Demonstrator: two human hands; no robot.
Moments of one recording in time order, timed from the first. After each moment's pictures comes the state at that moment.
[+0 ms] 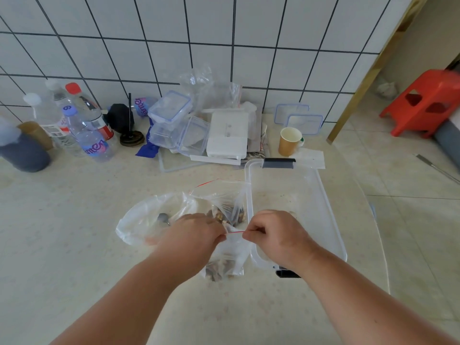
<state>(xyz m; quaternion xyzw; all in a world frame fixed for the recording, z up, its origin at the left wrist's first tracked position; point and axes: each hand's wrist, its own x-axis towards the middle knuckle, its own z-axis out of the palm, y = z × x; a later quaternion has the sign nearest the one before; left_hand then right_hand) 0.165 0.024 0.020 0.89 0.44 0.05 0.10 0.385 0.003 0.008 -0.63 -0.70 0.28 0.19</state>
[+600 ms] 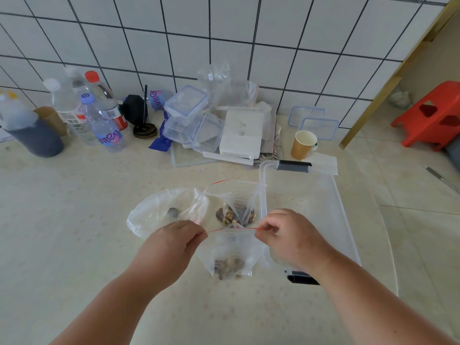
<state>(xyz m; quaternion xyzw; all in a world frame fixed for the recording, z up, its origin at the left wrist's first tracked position) 0.111 0.005 -0.001 0.79 0.55 0.21 0.20 0.382 0.008 0.014 -0.63 -0.71 0.27 0.16</state>
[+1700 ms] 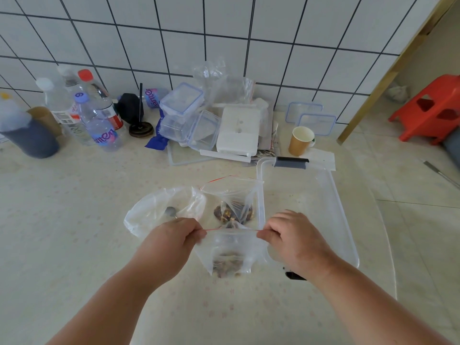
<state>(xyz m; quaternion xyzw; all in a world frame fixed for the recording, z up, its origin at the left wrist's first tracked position) 0.111 0.016 -0.008 0.74 0.58 0.15 0.30 0.386 -0.003 0.010 -0.60 -0.76 0.18 0.16</state>
